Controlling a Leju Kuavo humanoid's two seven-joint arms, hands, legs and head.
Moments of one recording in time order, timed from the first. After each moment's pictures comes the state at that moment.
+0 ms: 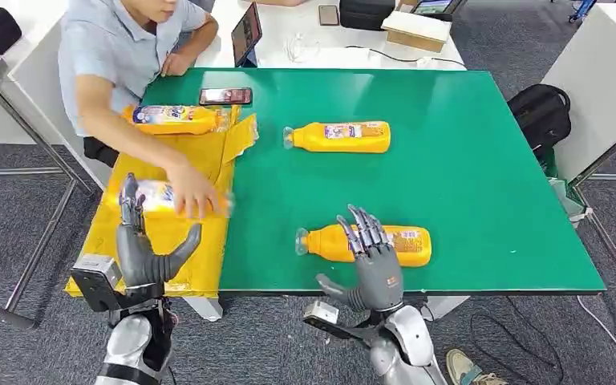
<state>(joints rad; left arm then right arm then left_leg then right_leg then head) -0.07 -0.18 -0.14 -1.47 -0.11 0.29 -0.62 -0.09 0.18 0.02 -1.14 1.13 -0.70 -0.55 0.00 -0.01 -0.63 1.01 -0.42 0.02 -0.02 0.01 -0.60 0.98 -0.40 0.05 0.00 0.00</state>
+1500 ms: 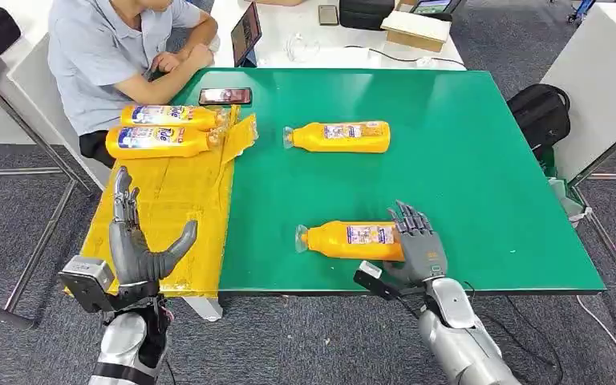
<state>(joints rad) -0.09 -0.18 -0.13 -1.49 -0.13 0.24 -0.63 -0.37 -0.08 0.12 -0.69 1.16 -0.61 -0.34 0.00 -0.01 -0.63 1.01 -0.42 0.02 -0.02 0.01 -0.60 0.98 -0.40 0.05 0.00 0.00</state>
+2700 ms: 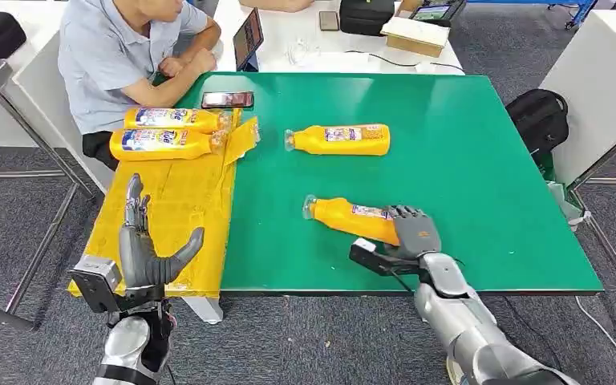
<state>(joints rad) -0.08 -0.18 -0.13 -1.45 -0.12 0.21 -0.63 -0.51 -0.08 0.16 -0.53 0.98 -0.40 -0.35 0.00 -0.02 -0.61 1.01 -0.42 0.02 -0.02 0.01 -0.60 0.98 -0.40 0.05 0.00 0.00</state>
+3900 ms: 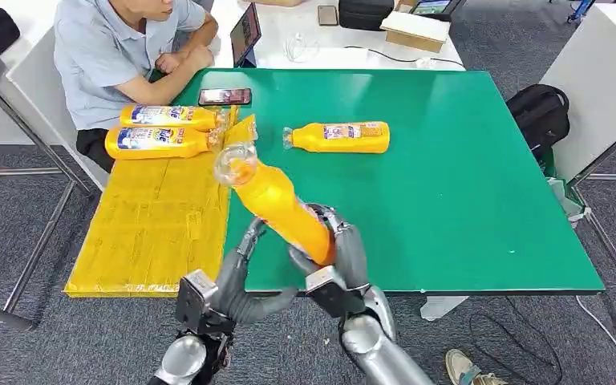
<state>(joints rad) -0.08 -0.19 -0.44 -1.33 -0.12 0.02 -0.53 -0.23 0.15 0.42 -1.13 0.32 -0.52 -0.70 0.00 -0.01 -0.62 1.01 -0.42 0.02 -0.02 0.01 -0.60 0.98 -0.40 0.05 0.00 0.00</state>
